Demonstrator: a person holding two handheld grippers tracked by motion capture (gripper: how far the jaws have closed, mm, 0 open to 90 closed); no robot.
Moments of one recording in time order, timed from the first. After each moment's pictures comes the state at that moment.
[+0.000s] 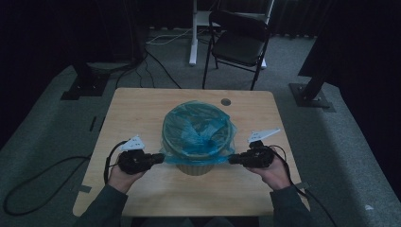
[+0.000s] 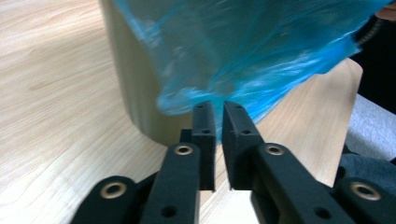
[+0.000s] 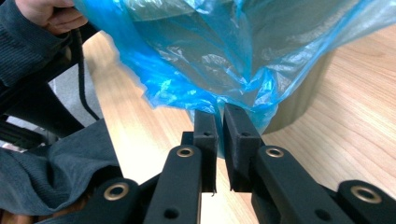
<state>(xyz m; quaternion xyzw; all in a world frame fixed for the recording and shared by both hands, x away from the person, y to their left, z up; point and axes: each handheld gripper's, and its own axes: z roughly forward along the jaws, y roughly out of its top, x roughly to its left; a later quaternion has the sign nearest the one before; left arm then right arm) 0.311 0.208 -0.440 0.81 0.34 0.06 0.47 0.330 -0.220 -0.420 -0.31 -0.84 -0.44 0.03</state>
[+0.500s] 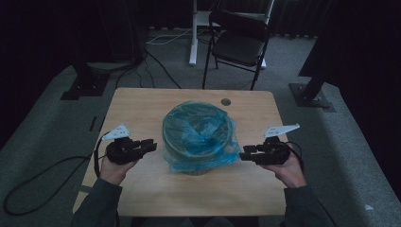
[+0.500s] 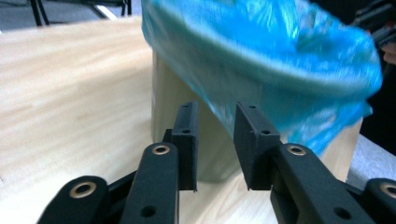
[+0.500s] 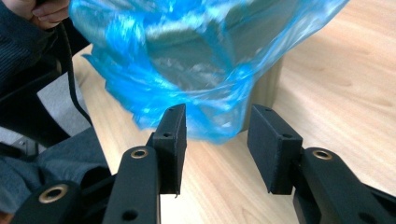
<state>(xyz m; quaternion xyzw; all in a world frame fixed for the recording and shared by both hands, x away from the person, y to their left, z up) 0.321 0.226 -0.400 0.77 0.36 0.09 0.51 0.326 -0.256 -0.392 -0.32 -0.83 -0.45 -0.01</state>
